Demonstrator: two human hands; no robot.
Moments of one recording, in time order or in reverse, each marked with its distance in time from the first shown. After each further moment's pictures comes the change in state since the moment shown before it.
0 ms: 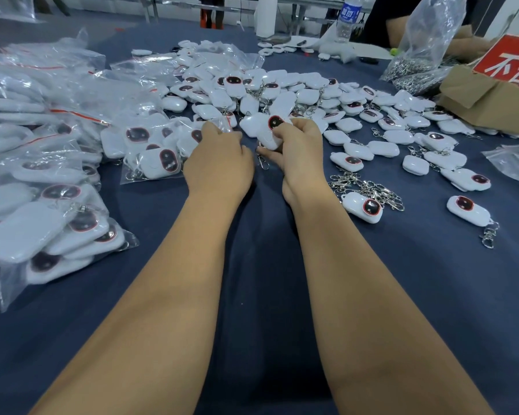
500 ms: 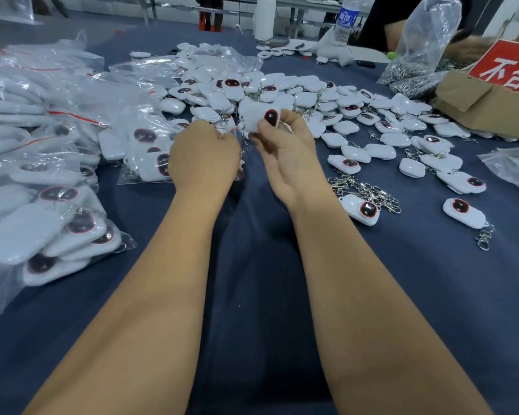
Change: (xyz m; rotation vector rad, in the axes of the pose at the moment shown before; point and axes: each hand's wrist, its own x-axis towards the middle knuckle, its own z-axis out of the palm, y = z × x) left_hand 0.009 -0.003 -0.015 -0.223 0.108 -0.163; right_hand -0.005 -0.001 0.006 0.291 -0.196 0.012
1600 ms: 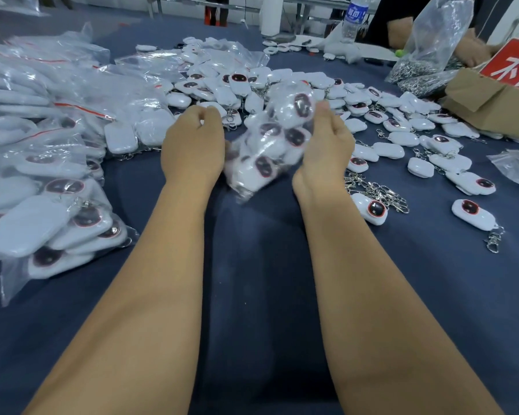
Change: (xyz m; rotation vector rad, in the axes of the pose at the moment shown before) left_hand 0.007 -0.012 -0.009 -0.404 -0.079 -0.151; right_hand 0.010 -0.009 -0.016 -0.160 0.328 -0.195
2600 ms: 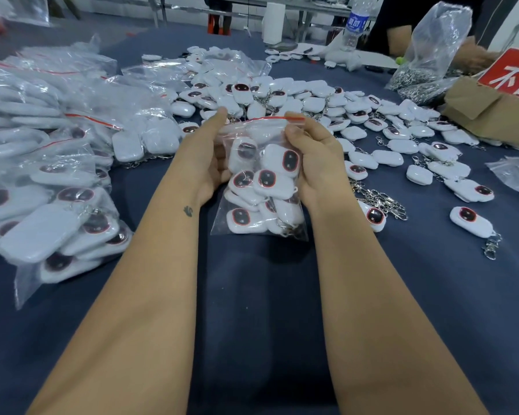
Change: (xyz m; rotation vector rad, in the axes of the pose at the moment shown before) left_hand 0.015 0.001 0.001 -0.649 -0.345 -0.357; right_hand -0.003 -0.003 -0.007 0.044 -0.295 0.166
